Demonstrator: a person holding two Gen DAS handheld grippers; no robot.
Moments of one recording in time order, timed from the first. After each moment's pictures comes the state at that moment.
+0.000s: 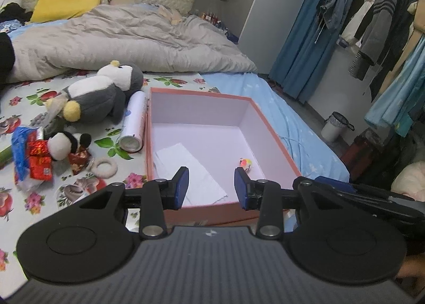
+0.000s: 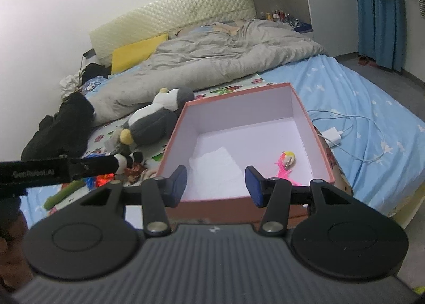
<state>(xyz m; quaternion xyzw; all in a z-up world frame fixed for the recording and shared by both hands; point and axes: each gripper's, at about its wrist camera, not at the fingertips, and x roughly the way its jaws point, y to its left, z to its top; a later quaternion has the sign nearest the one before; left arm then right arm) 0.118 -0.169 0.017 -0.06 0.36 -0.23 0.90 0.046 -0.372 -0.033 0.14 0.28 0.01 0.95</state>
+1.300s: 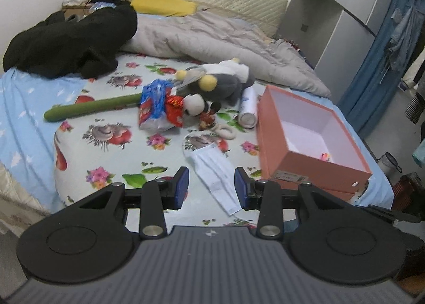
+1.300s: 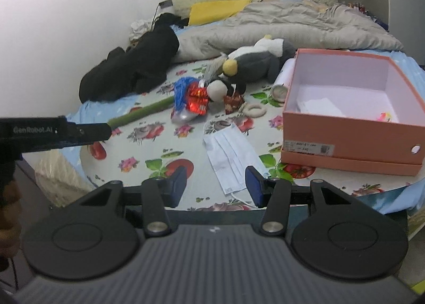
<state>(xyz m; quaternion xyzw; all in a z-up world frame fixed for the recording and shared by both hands) -0.025 0.035 -0.023 -0.12 0.35 -0.06 0.93 -0.012 -0.204 -0.087 0.06 0.32 0.16 0.93</state>
